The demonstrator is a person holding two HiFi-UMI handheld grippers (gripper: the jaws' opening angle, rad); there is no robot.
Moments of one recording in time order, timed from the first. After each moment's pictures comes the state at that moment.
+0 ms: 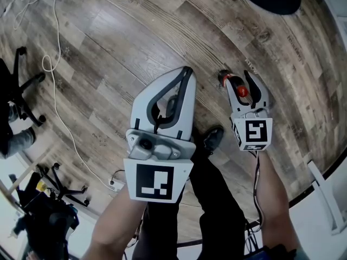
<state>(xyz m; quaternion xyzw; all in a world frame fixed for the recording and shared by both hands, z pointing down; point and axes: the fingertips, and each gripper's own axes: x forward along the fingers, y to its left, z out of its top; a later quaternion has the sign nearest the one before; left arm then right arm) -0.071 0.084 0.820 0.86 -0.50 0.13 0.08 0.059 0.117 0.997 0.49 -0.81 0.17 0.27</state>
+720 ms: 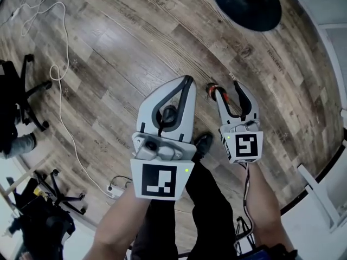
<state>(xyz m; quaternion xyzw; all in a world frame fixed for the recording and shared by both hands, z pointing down) -0.052 0.077 0.726 0.86 -0.50 0.10 0.05 0.050 0.104 0.869 0.50 -0.83 0.14 0.23</state>
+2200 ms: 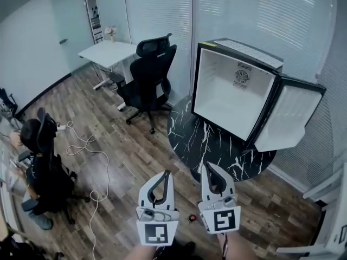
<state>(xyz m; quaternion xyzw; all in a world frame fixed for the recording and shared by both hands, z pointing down) -0.069 0.103 0.098 0.81 -0.56 -0.01 -0.17 0.029 0.077 0.100 0.55 -0.82 -0.14 -0.05</state>
